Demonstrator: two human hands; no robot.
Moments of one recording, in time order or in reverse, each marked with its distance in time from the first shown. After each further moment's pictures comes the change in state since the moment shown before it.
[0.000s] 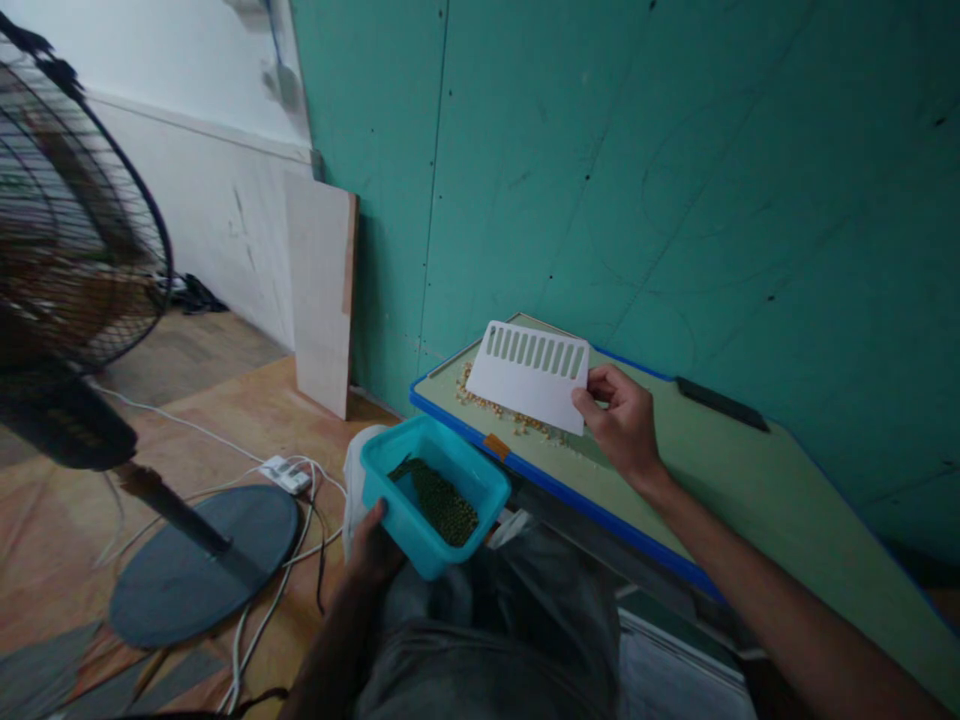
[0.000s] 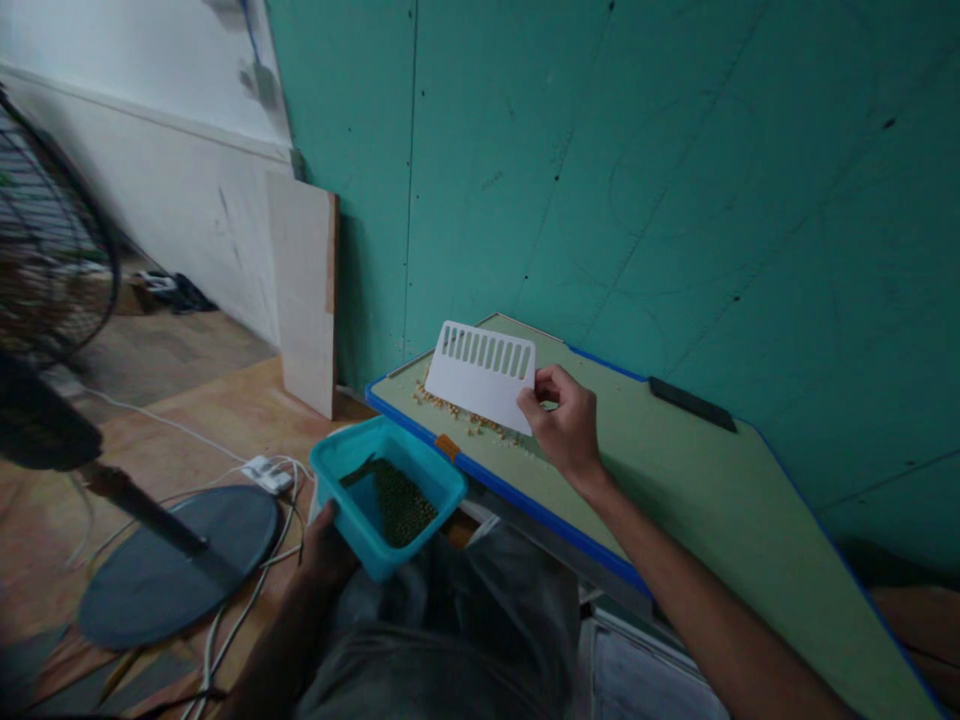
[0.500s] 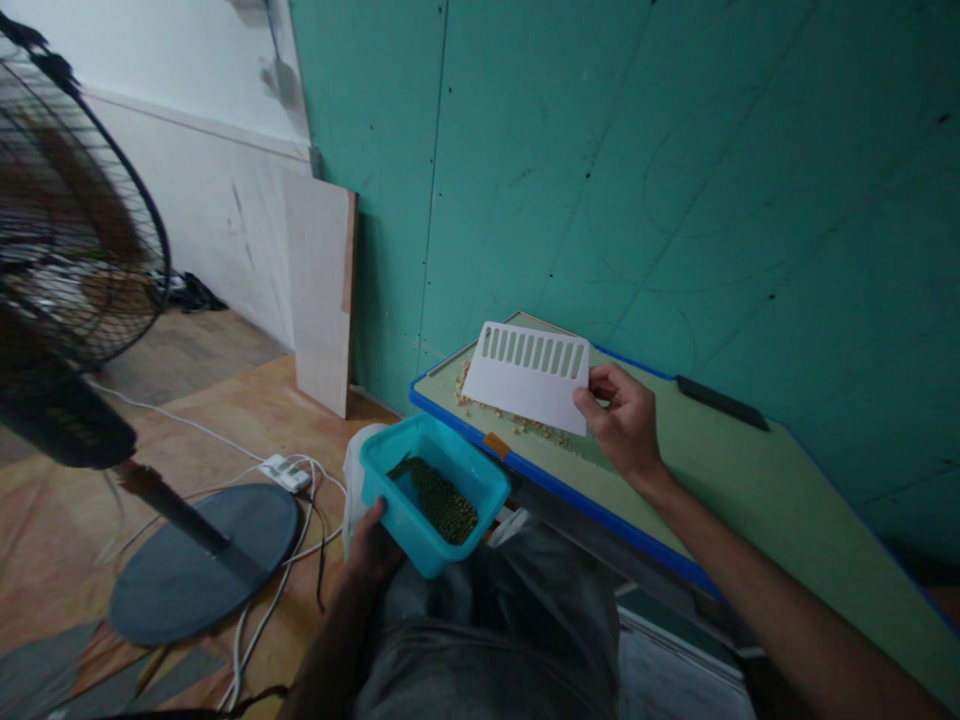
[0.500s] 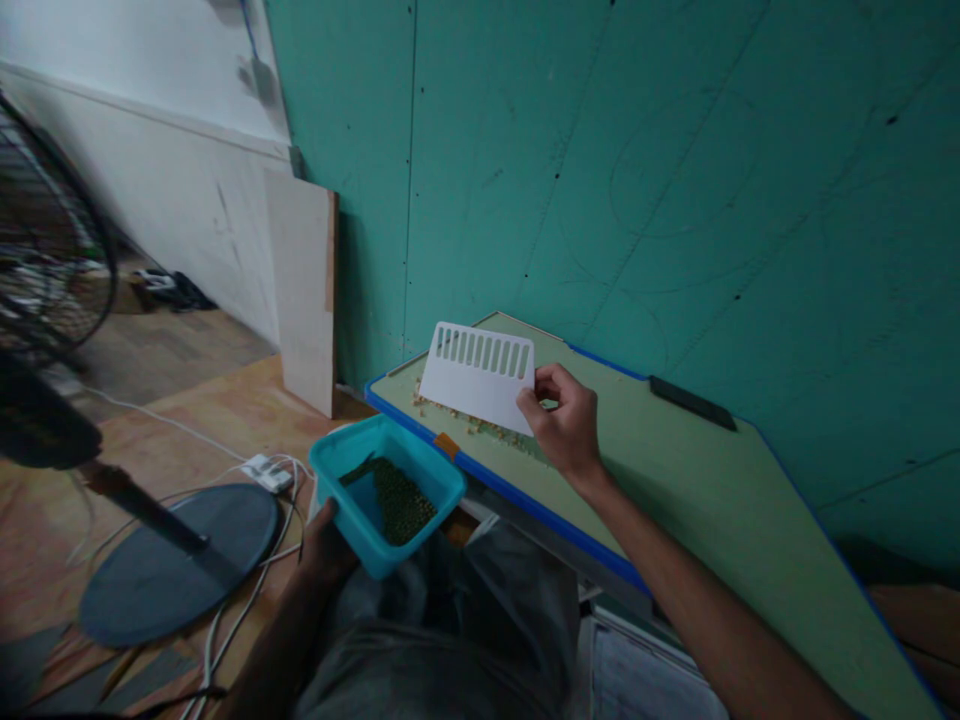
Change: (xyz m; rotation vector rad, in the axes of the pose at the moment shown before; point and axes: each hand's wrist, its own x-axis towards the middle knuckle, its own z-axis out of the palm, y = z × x) left_hand -0.001 0.001 -0.001 0.023 0.000 -0.005; right_hand -0.002 -0.004 -0.001 0.052 -0.005 0.003
